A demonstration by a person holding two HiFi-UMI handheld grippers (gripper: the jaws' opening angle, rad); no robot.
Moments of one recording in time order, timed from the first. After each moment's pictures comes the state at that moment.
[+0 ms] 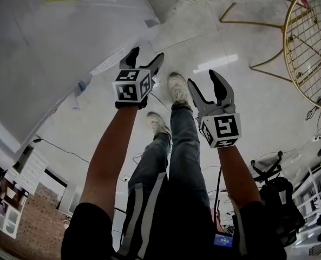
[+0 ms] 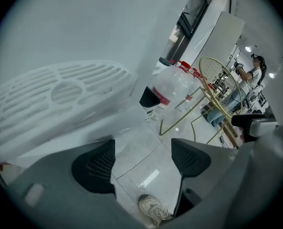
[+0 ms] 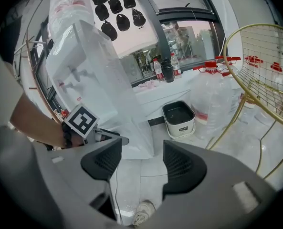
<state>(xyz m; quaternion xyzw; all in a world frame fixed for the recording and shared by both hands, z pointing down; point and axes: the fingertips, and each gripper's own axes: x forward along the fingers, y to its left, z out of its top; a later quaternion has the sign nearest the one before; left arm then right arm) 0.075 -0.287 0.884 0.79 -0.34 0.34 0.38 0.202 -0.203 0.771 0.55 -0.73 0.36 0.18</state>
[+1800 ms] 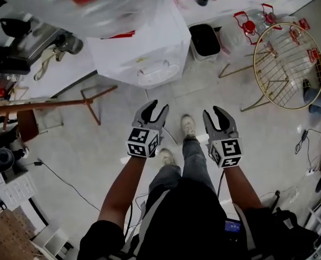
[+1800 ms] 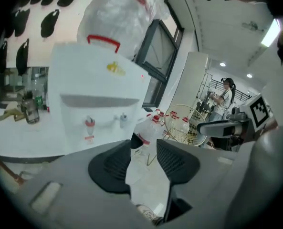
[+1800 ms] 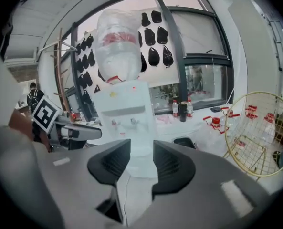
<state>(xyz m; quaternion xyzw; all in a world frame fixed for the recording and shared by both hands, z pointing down) -0.031 -0.186 0.555 0.87 -0.38 0.16 0.26 0.127 -0.132 0.525 0.57 -0.77 0.22 0.16</state>
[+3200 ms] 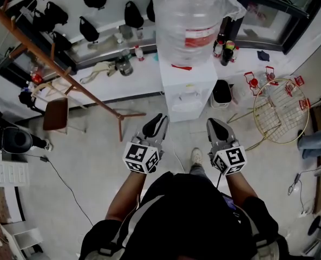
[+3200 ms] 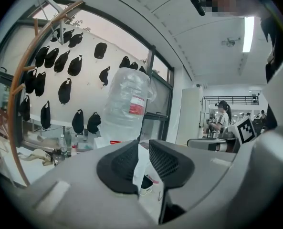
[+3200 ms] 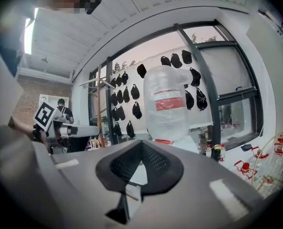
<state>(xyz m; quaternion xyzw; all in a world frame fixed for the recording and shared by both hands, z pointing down) -0.182 -0.099 0.224 0.88 -0.46 0.00 0.11 -0.021 -0.084 0.241 0.48 -0.87 0.10 0.02</state>
